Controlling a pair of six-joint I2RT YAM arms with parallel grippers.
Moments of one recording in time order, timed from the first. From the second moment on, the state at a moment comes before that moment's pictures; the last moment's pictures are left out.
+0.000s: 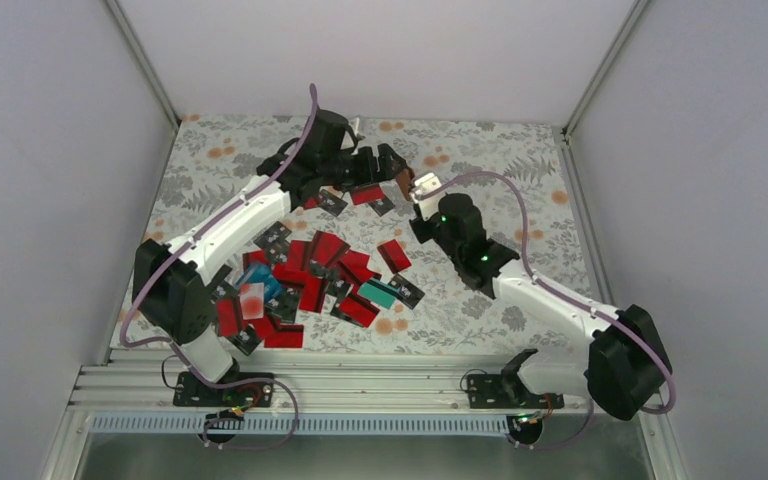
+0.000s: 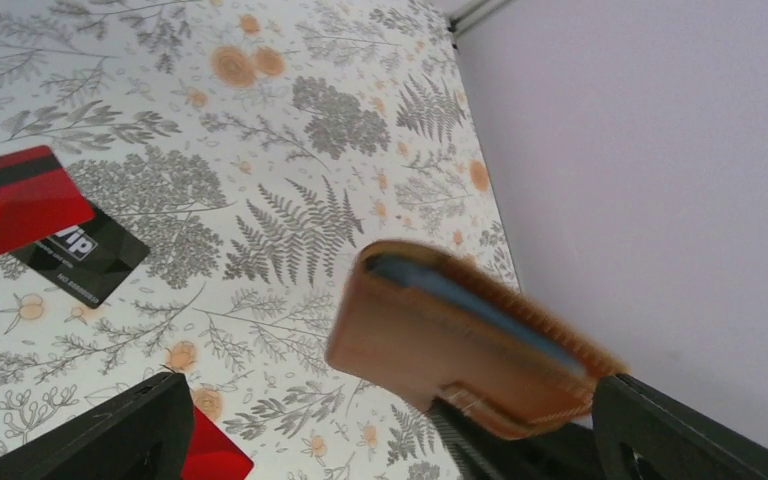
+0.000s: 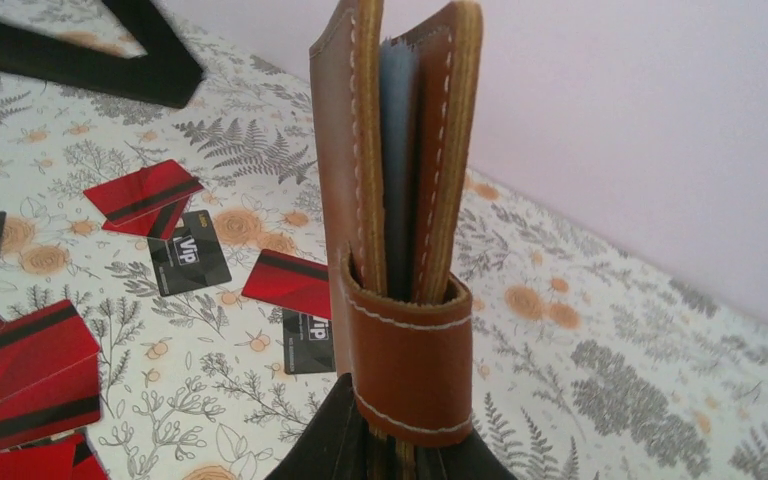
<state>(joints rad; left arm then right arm) -0.59 1.67 1.53 -0.43 0.33 -0.74 0.64 1.24 0.79 0.10 0.23 -0.13</state>
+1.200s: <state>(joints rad) -0.50 1.70 1.63 -0.53 0.42 -0.61 0.78 1.18 0.80 0.16 0.14 -0.19</state>
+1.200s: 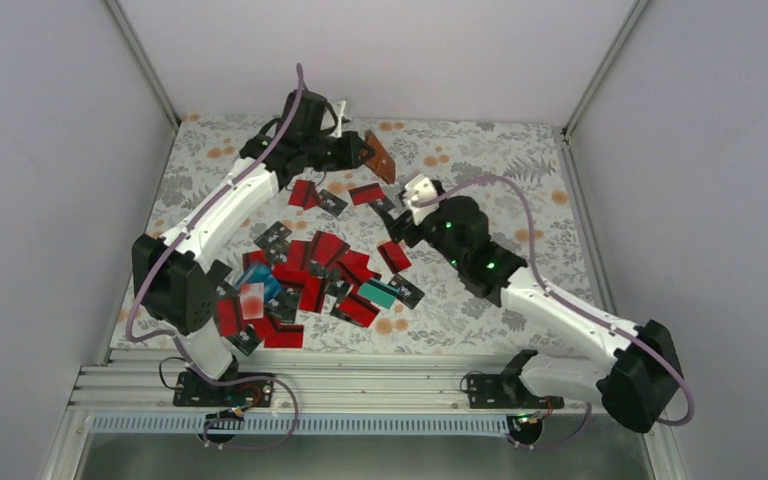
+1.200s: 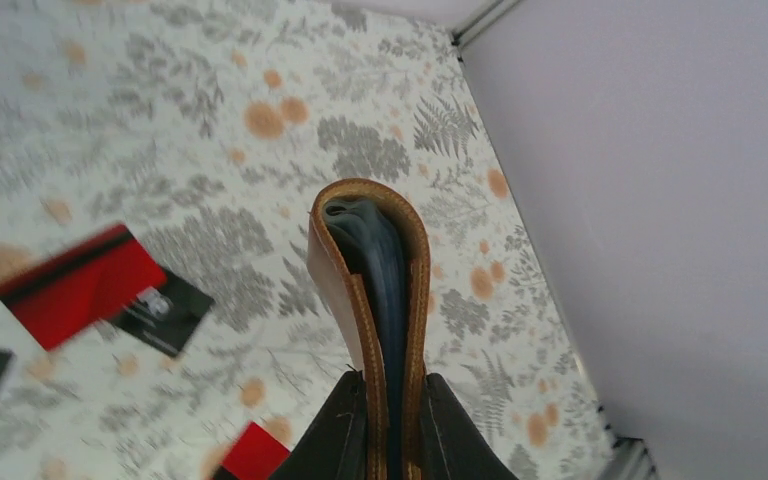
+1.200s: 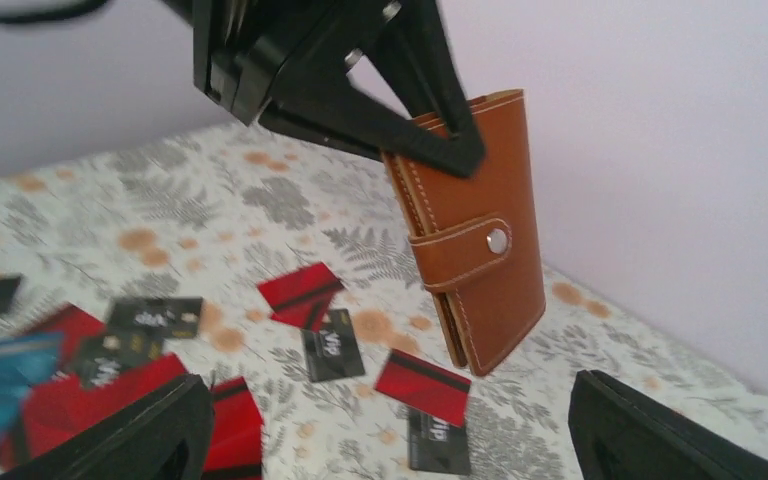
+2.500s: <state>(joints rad) -0.46 1.79 1.91 -1.09 1.24 0.47 0.24 1.29 0.92 0.15 -1.34 0.31</state>
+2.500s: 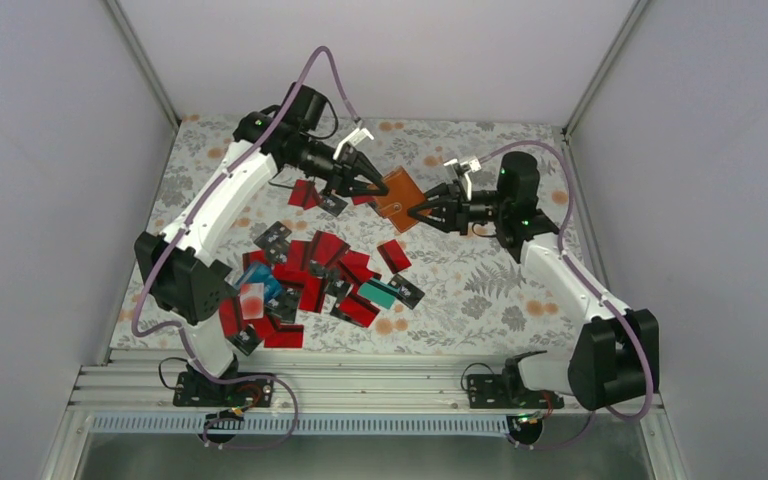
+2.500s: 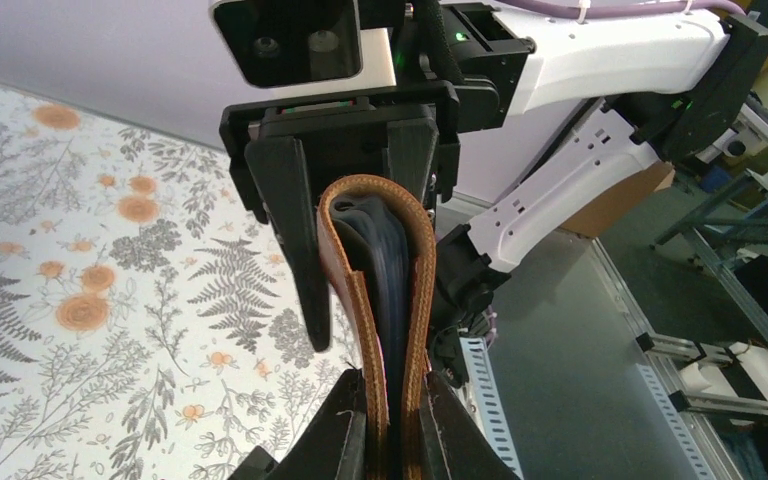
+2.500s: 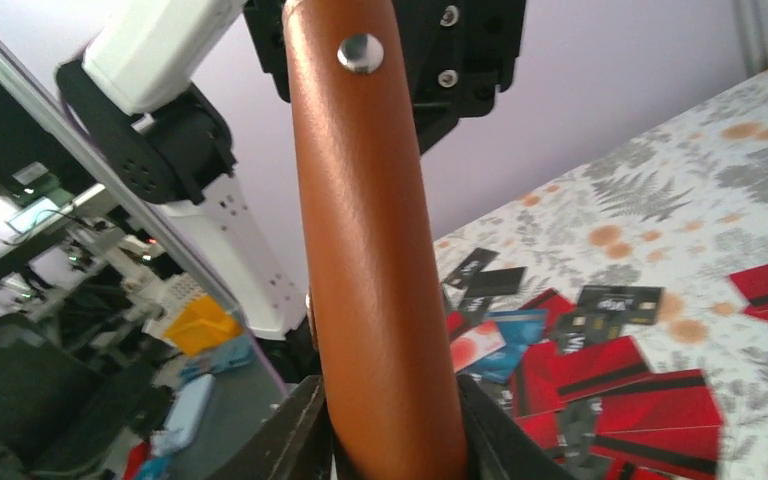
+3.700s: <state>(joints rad) -0.55 1.65 1.74 -0.62 0.34 -0.28 0.31 1.21 1.00 -0.04 -0.60 0.36</state>
